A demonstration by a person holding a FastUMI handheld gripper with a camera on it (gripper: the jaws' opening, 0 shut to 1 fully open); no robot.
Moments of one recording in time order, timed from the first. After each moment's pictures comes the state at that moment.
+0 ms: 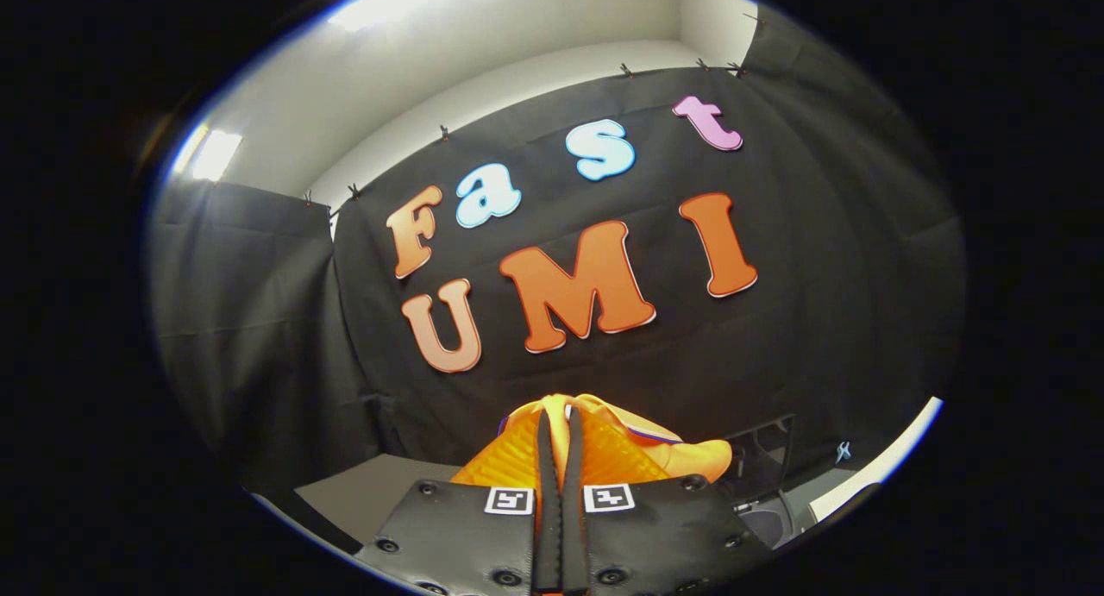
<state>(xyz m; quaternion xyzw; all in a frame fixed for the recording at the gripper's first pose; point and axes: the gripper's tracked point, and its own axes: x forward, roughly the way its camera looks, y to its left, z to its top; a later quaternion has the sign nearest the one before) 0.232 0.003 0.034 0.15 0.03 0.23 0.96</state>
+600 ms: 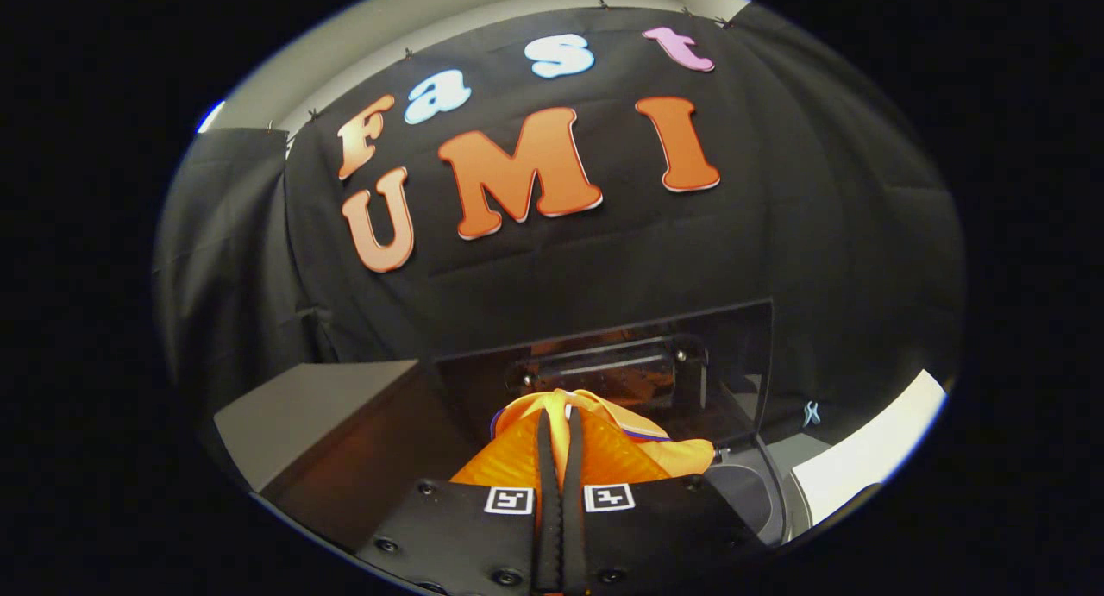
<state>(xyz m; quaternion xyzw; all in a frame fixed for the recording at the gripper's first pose) 0.290 -0.008 -0.183 0.10 0.16 0.19 0.96</state>
